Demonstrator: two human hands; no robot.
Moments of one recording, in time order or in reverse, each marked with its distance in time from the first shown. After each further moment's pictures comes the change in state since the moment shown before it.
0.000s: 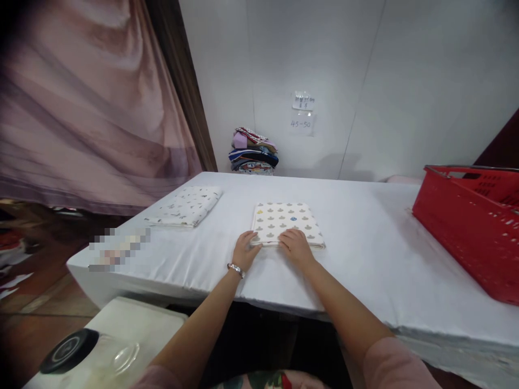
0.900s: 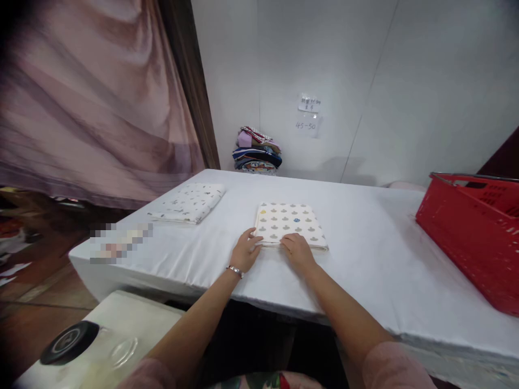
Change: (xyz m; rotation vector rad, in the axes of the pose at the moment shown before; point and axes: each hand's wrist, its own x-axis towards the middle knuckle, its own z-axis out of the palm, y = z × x) left_hand -0.004 0.007 -0.017 0.315 -0.134 0.202; right_hand -0.003 -0.002 0.010 -0.013 0.008 -0.029
